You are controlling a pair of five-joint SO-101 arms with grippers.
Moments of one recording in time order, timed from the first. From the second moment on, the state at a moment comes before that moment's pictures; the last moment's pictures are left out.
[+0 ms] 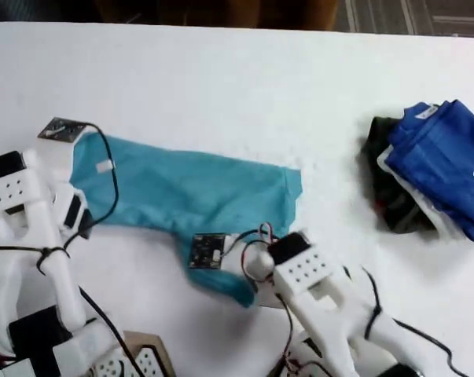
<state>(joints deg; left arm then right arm) -31.6 -15.6 26.3 86.4 -31.1 -33.6 -34.0 62.5 69.0 53.5</state>
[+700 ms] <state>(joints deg) -31.7 -15.6 26.3 84.6 -31.1 -49.3 -29.1 58.7 72.9 51.3</state>
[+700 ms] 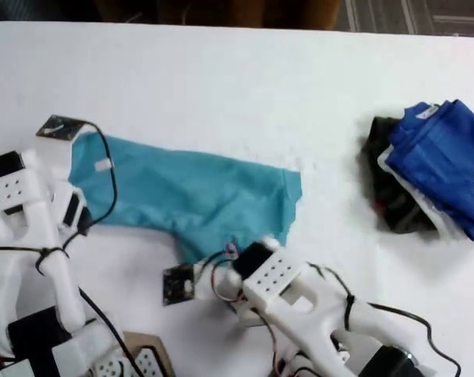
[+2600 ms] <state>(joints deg) -52.7 -15.6 20.2 81.5 -24.0 -50.7 -10.1 42.5 70.9 47.1</state>
